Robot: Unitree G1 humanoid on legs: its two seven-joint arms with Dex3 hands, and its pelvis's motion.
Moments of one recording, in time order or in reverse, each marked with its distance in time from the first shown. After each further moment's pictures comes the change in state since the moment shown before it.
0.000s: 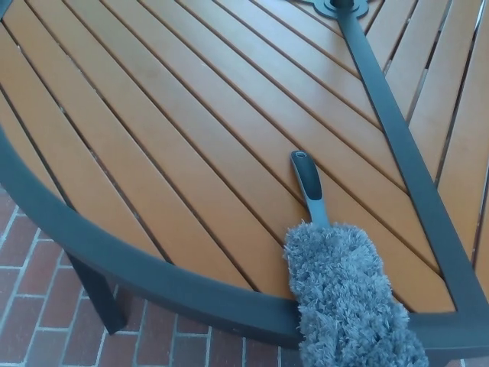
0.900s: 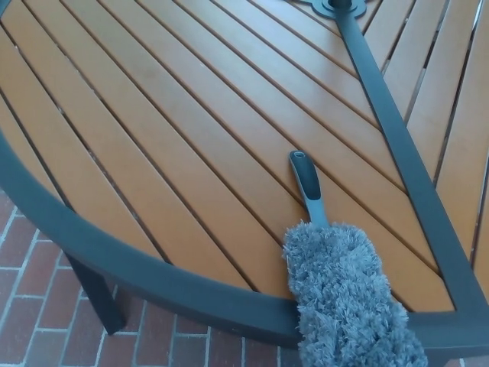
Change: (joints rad) left_arm -0.031 0.035 0.119 0.113 -0.078 -0.212 -0.036; right_arm -0.048 -0.040 -0.159 0.098 0.089 -0.342 -0.006
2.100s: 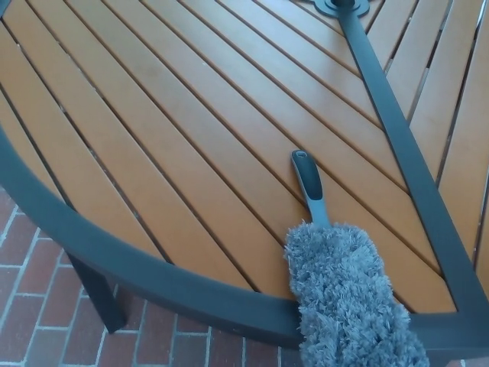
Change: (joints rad) left_arm -0.020 -0.008 -0.001 0.005 -0.002 -0.011 -0.001; right_arm 0.061 -0.087 0.073 -1.100 0.395 0.509 0.368
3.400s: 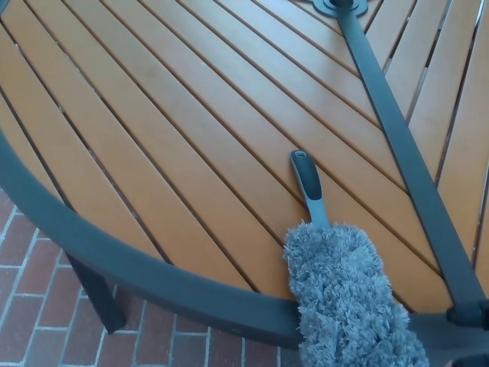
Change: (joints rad) left_arm 0.005 0.000 0.003 -0.002 0.000 0.000 0.000; right_arm 0.017 -0.102 0.180 -0.327 0.337 0.701 0.063
